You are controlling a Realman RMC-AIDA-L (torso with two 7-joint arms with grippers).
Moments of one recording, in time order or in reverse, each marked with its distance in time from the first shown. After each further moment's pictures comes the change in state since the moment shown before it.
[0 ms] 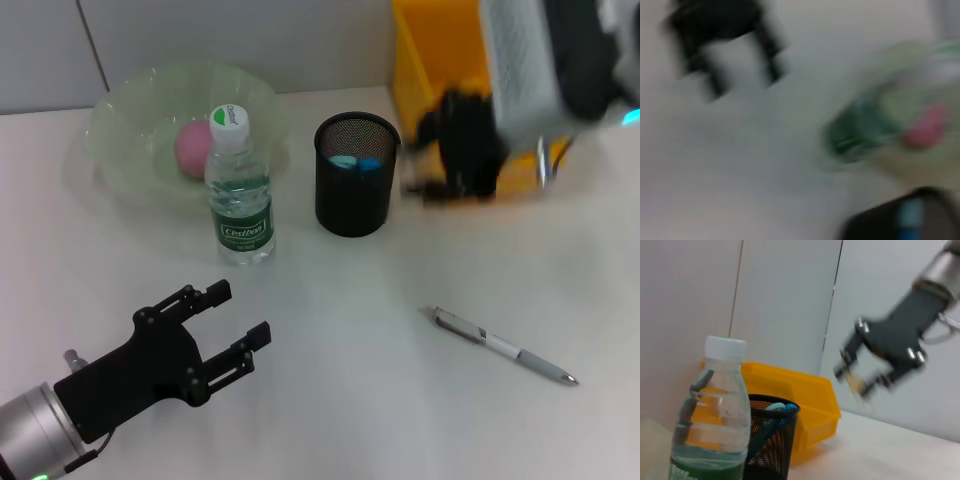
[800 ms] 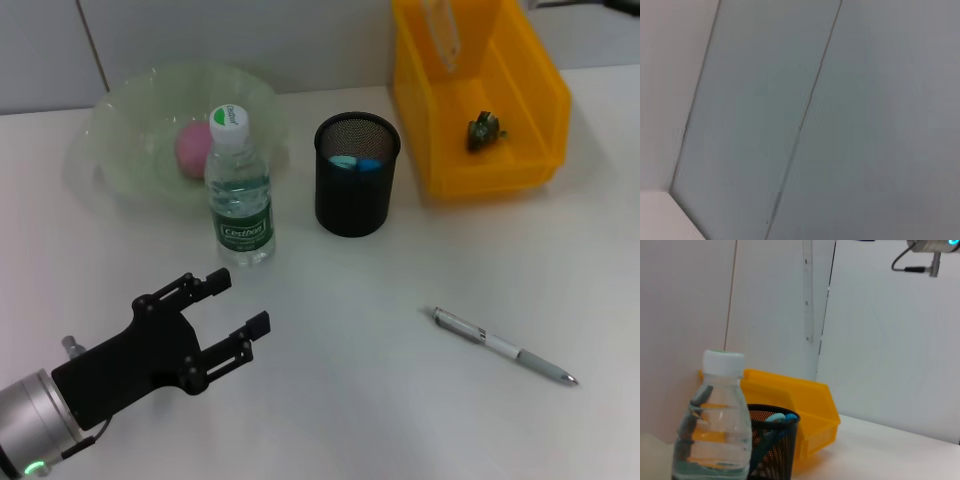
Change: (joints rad) left arm -0.019 0.012 -0.003 0.011 0.000 0.004 -0.004; right arm -0.263 0.003 -0.025 -0.138 0.556 0.637 0.194
